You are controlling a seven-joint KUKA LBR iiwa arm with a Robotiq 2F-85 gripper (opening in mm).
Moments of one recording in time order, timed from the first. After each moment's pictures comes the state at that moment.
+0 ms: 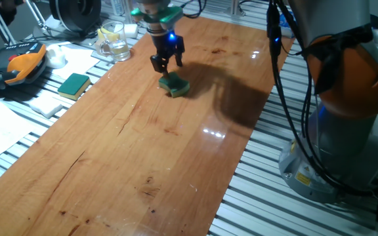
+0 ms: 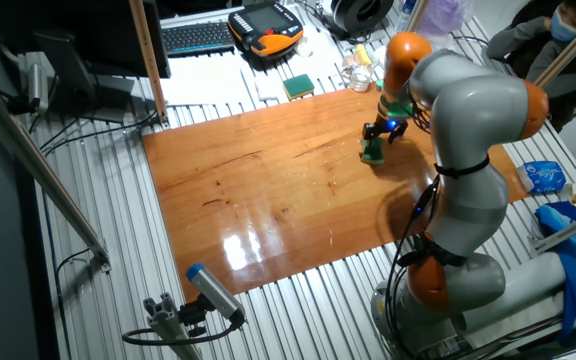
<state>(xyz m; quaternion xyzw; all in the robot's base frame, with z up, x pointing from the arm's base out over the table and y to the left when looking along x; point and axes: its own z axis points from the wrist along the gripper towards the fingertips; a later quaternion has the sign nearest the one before) 0.525 -0.140 0.057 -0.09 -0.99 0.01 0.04</state>
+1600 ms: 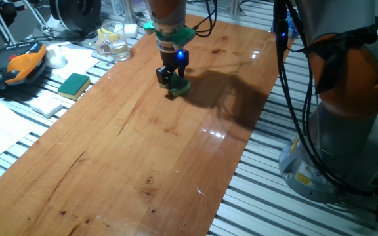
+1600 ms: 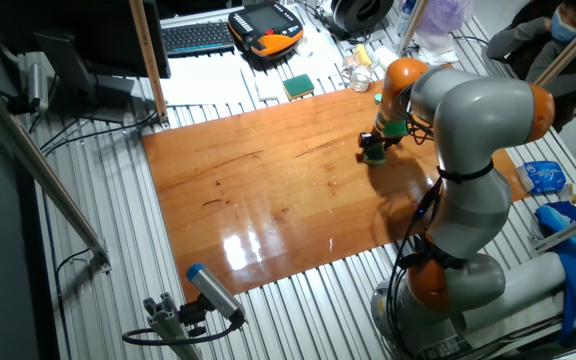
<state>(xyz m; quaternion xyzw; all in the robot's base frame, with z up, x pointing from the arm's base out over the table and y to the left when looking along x) 0.525 -0.130 0.033 -0.11 -0.99 0.02 -0.02</state>
